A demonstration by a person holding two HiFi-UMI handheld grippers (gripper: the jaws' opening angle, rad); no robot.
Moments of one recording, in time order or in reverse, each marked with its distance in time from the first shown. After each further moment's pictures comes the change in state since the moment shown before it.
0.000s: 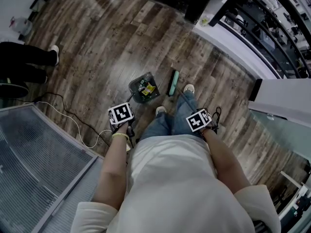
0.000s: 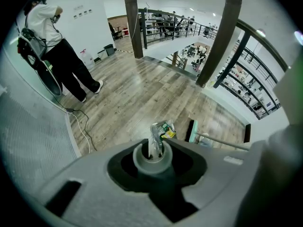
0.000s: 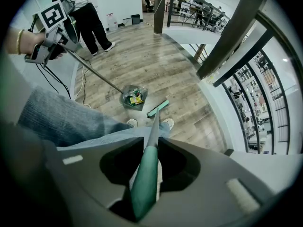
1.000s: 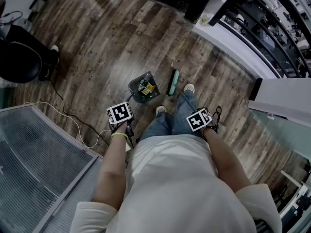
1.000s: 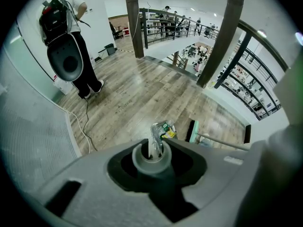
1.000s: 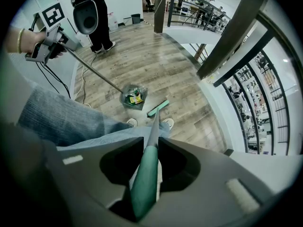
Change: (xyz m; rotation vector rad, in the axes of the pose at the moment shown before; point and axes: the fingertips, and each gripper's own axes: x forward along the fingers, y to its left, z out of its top) left arm 0.001 0.005 0.003 -0.009 0.004 0.000; right arm 0.000 -0.002 0.003 -0.003 -0.003 -0.003
